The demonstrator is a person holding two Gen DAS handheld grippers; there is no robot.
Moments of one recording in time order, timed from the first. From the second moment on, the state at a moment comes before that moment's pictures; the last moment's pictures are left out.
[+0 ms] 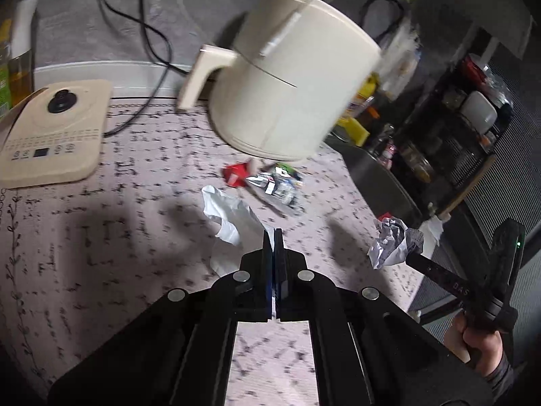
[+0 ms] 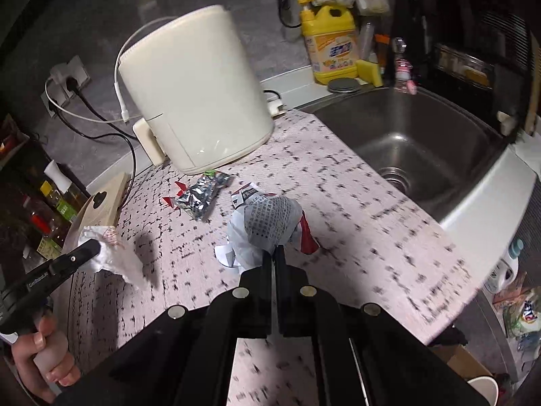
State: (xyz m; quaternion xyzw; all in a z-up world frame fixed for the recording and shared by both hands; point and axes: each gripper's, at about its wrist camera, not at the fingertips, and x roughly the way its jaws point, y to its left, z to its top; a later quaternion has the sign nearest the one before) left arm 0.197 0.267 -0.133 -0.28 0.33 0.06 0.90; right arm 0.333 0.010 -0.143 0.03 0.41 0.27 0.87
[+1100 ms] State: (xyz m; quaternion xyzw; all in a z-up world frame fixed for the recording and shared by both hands) left arm 0.246 -0.094 -0.148 -0.18 0.41 -0.19 0.87; right arm 0.200 -0.363 -0.180 0.15 0.42 0.05 0.89
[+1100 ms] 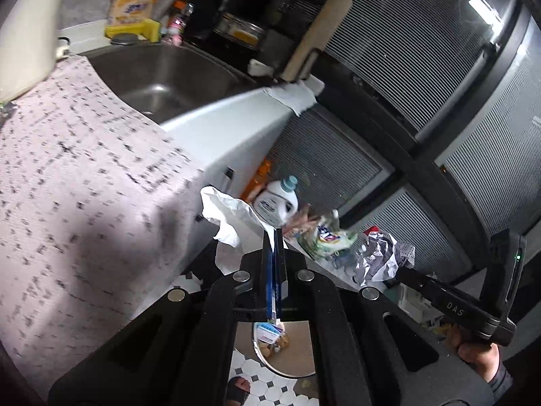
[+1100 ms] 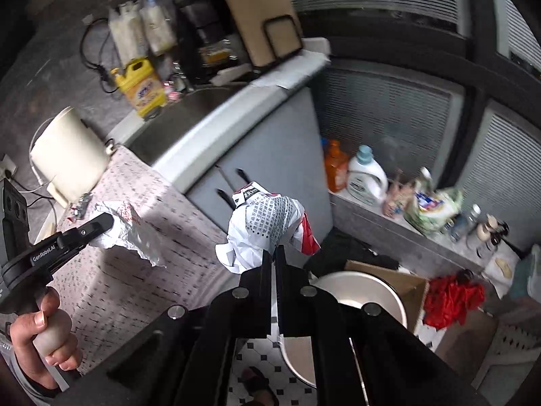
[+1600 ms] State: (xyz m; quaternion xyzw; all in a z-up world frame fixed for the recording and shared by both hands) left arm 0.230 -0.185 -0.196 -0.16 0.47 -0.22 0.84; right arm 0.159 -0.416 -0.263 0.15 0.52 0.04 0.84
